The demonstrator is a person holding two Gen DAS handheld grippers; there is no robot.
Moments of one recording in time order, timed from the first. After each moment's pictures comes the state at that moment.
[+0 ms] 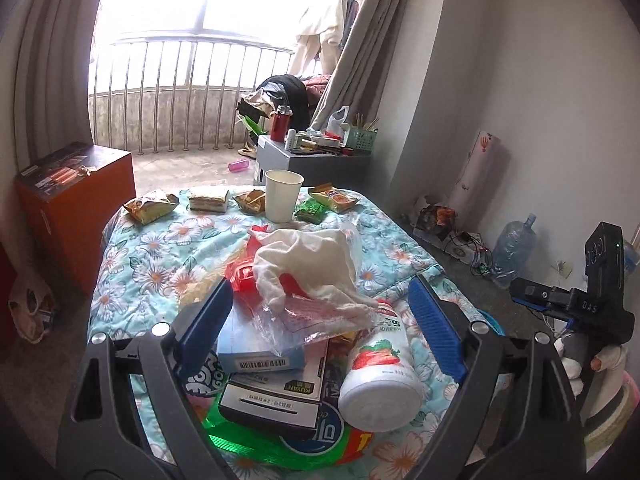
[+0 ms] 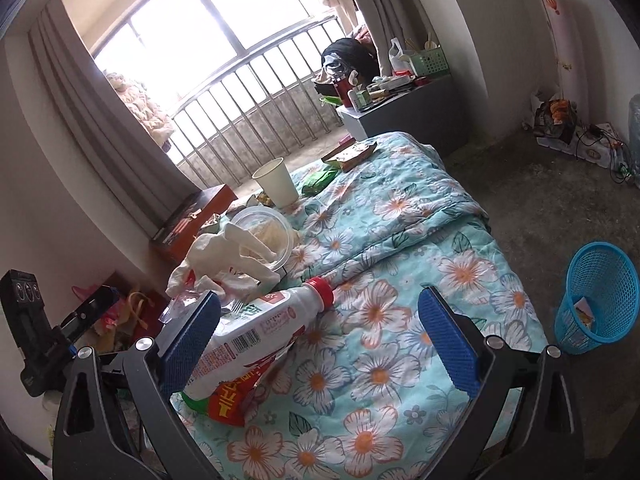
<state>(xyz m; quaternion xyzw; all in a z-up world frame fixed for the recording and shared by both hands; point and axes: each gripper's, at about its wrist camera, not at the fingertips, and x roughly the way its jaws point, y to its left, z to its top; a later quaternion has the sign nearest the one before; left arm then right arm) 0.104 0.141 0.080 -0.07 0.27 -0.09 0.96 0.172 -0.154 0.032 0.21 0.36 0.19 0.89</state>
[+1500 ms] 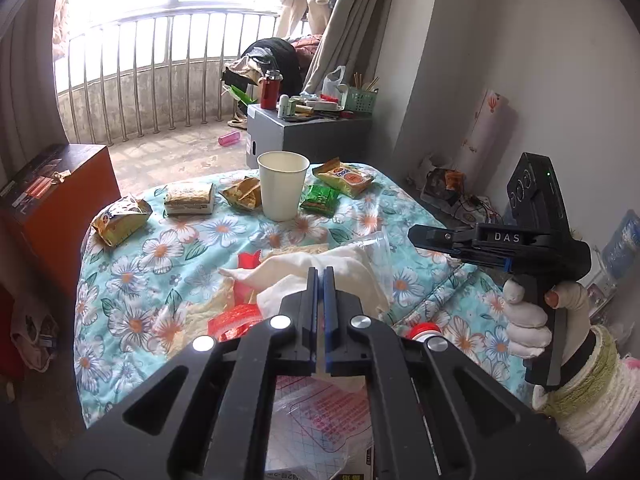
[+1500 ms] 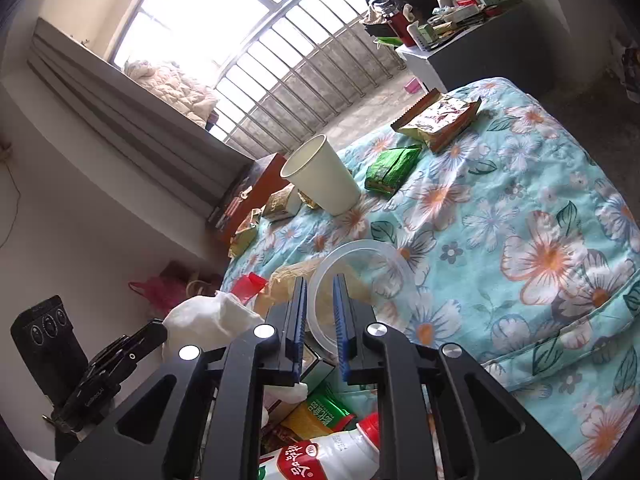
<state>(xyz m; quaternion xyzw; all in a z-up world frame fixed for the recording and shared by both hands) 0.210 0.145 0.062 -0.05 0.34 -0.11 0.93 0.353 -0.083 -0.015 0.28 0.42 0.34 0.79</state>
